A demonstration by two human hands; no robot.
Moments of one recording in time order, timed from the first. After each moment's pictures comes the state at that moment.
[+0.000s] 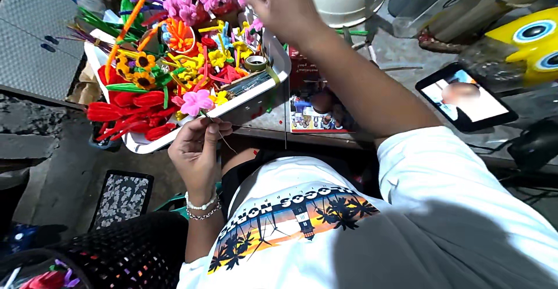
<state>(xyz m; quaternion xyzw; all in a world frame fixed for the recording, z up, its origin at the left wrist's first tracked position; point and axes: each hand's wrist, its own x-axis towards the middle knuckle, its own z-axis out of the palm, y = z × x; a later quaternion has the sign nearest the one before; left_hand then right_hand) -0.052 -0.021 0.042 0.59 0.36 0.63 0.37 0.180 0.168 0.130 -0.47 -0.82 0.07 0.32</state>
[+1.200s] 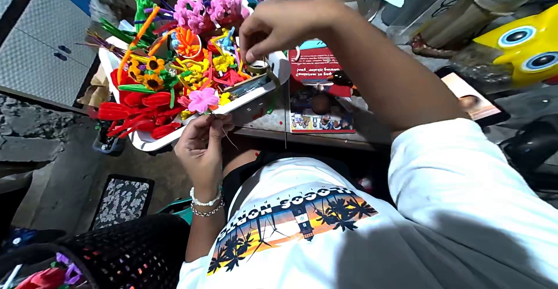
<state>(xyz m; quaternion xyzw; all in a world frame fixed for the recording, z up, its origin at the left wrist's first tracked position) -0.044 -0.025 0.043 0.58 0.36 0.64 0.35 0.186 0.156 0.165 -0.29 -0.91 0.28 0.06</state>
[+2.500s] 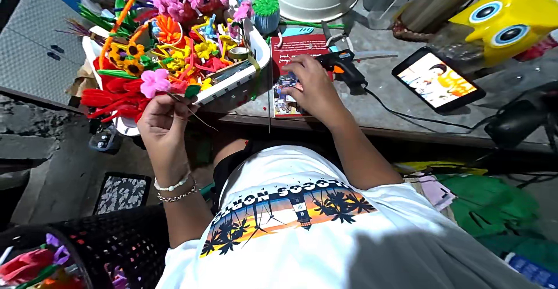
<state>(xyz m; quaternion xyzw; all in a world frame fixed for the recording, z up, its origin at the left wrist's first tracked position) -0.070 -0.028 0.062 0.64 0.34 0.58 0.38 0.251 0.004 0.046 -0.58 -0.76 0.13 0.27</state>
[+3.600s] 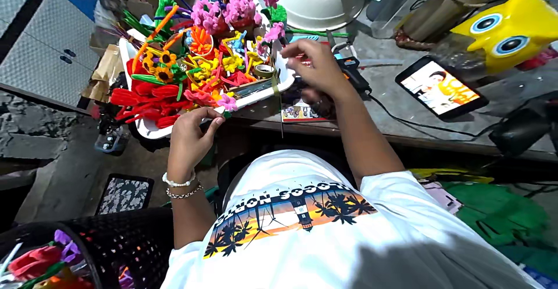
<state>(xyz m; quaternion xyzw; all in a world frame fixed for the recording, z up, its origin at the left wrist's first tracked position) -0.079 -0.018 0.052 0.80 0.49 0.29 0.18 0.263 0.059 0.063 -0.47 -0.77 0.21 0.38</state>
